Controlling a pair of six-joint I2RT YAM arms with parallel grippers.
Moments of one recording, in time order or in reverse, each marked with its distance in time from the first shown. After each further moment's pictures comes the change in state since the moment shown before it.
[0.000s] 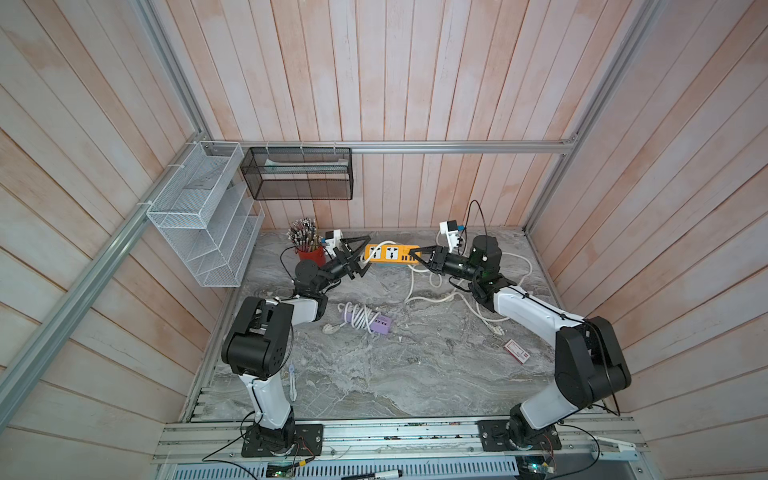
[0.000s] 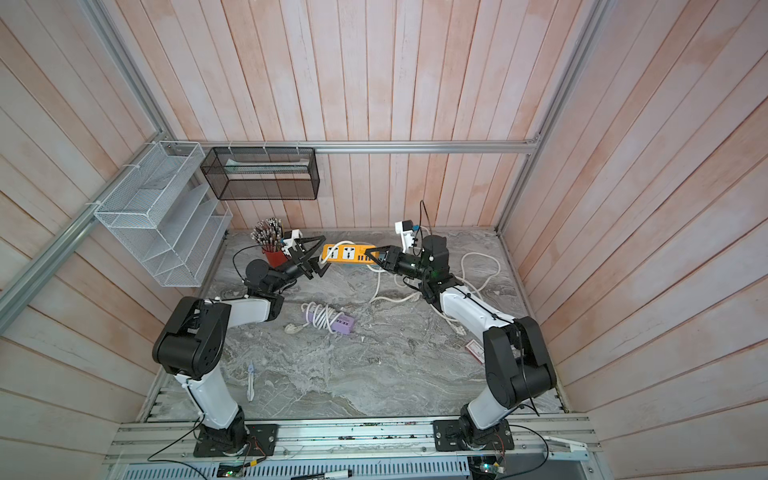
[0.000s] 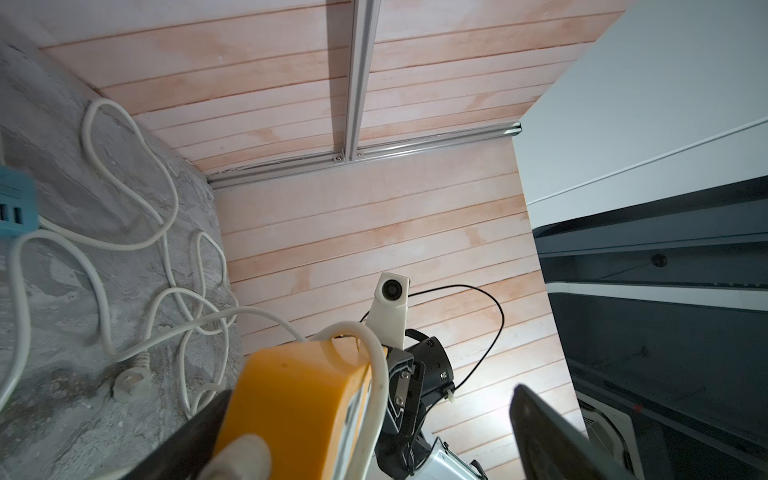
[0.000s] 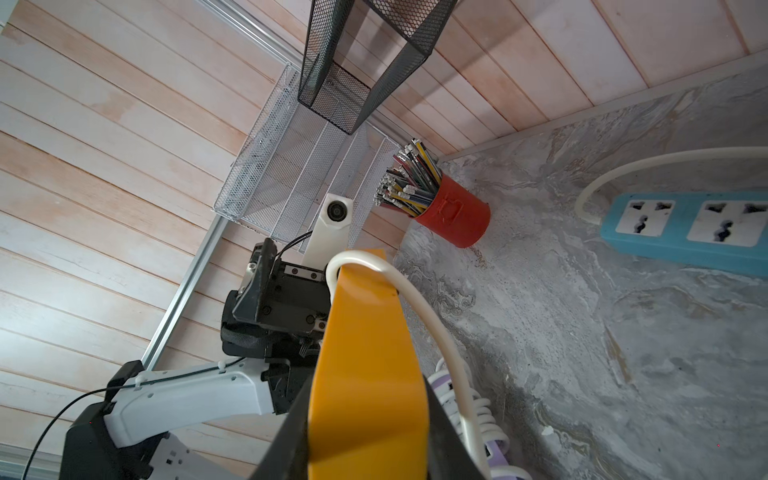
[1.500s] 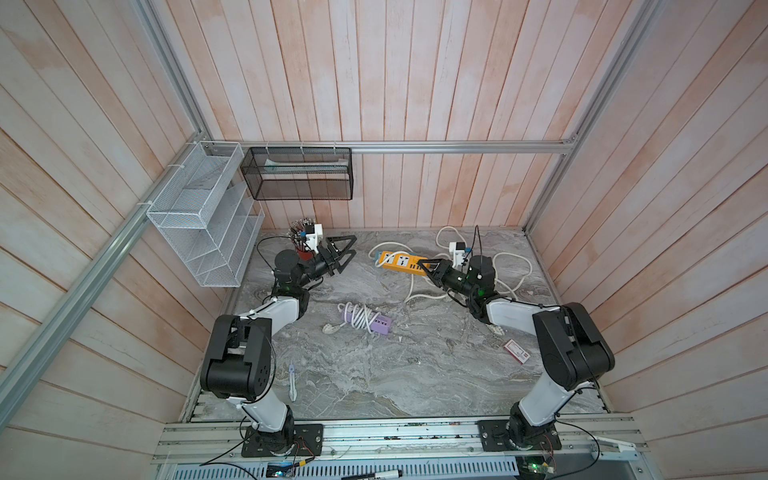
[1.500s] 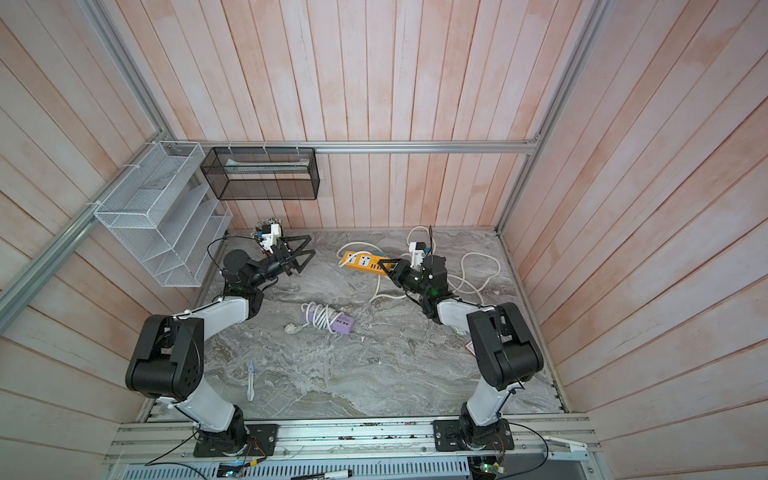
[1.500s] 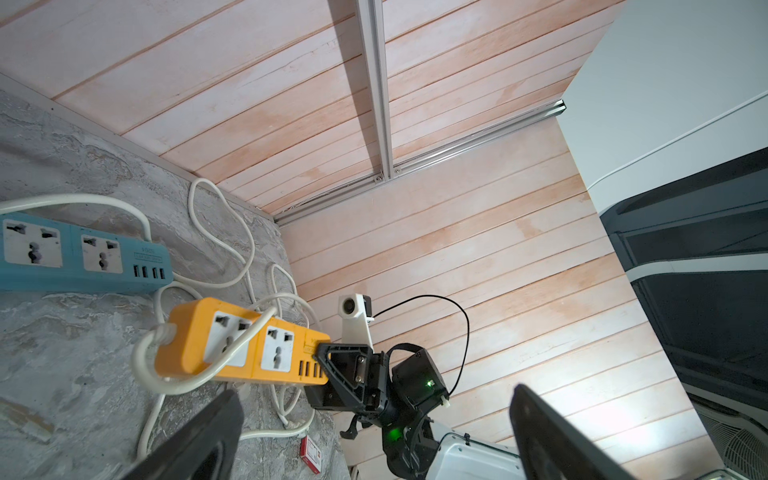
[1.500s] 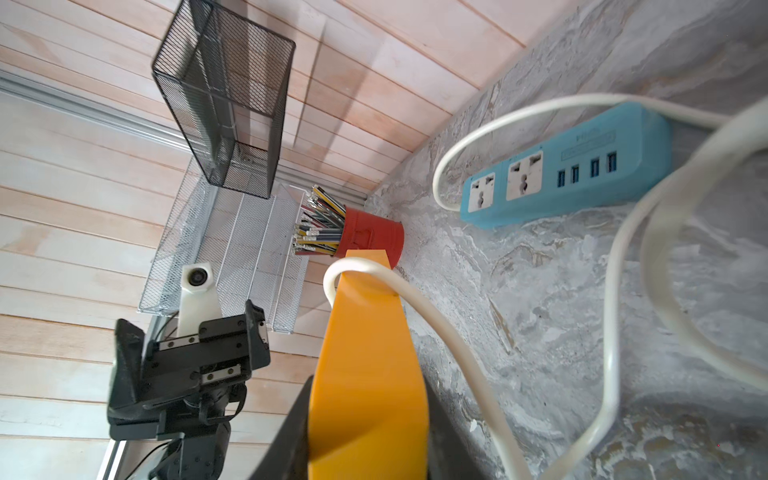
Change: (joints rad) left arm 0.109 -0.155 -0.006 -0.300 0.082 0.305; right arm -0.001 0.174 -0.167 0.250 0.207 0.202
